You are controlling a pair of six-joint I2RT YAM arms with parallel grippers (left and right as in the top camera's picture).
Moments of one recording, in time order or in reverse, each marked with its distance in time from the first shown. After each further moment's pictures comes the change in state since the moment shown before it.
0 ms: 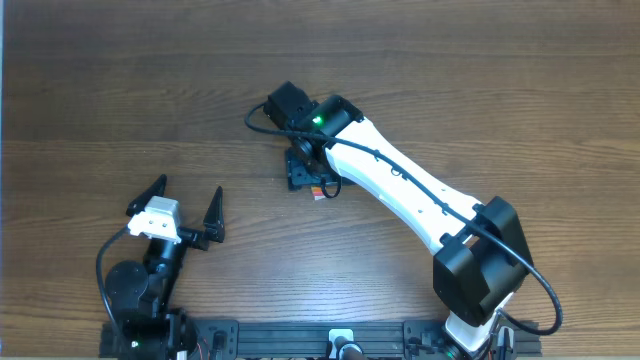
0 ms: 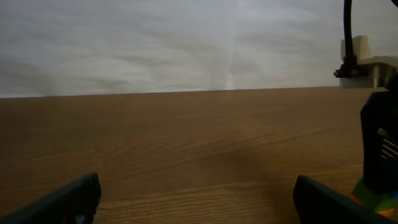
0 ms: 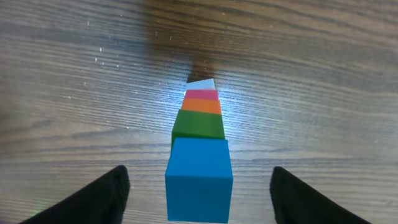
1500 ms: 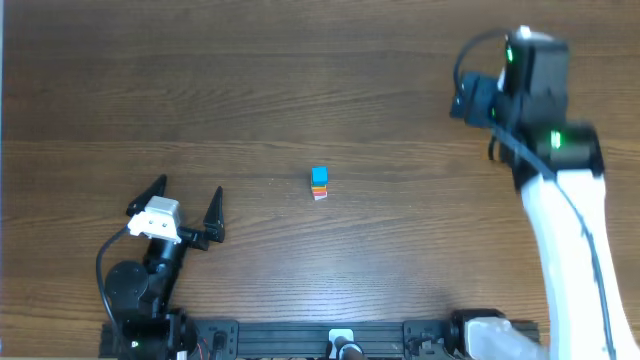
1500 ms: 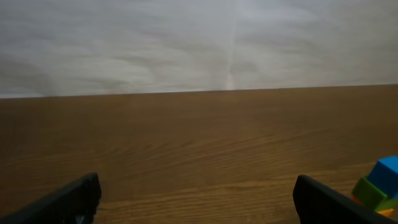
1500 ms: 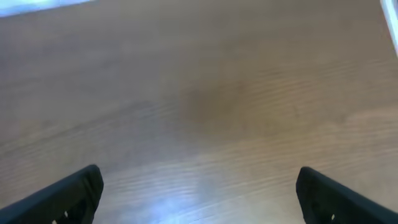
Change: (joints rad) left arm 0.000 0.000 0.000 0.001 0.000 0.000; right arm -0.708 -0.608 -0.329 0.390 0.173 -0.443
